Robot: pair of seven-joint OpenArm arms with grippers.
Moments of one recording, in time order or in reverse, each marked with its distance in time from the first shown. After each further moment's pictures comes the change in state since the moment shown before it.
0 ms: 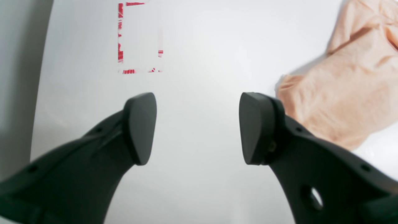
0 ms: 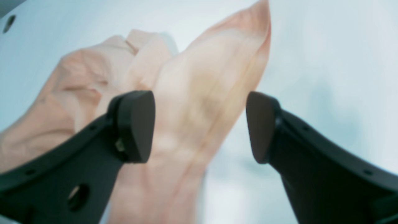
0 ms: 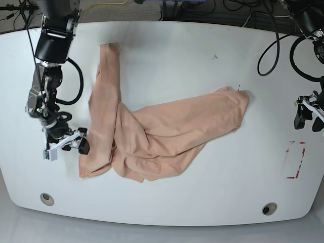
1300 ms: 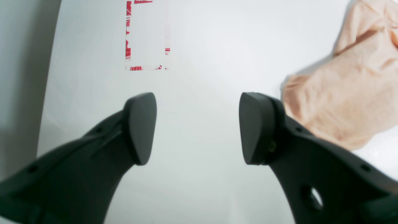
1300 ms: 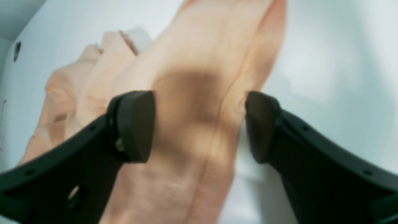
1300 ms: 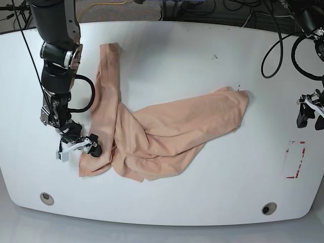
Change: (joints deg) left arm 1.1 -0.1 -1.5 0.3 0.0 0.0 0.1; right arm 17.0 -3.0 2.6 -40.8 -7.2 9.2 13.8
